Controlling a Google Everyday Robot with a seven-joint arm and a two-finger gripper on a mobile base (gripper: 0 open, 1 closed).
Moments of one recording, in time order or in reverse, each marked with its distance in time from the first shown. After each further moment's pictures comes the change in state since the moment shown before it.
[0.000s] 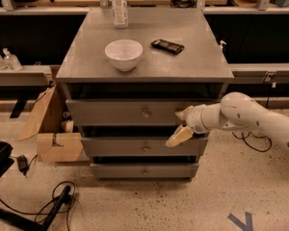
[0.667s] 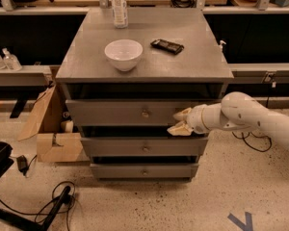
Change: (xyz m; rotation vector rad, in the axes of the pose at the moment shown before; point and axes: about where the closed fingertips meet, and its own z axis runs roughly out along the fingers) arm -0.001 0.002 -0.003 0.000 0.004 -0.009
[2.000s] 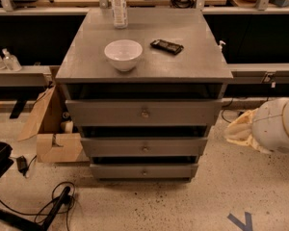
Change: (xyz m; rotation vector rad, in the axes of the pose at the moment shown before) arm -0.063 0.119 -0.286 0.094 0.326 -0.296
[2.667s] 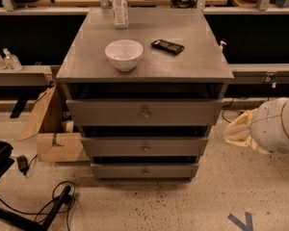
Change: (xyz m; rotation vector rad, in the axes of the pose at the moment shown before) arm -0.006 0.002 -0.009 -0.001 0.006 -0.013
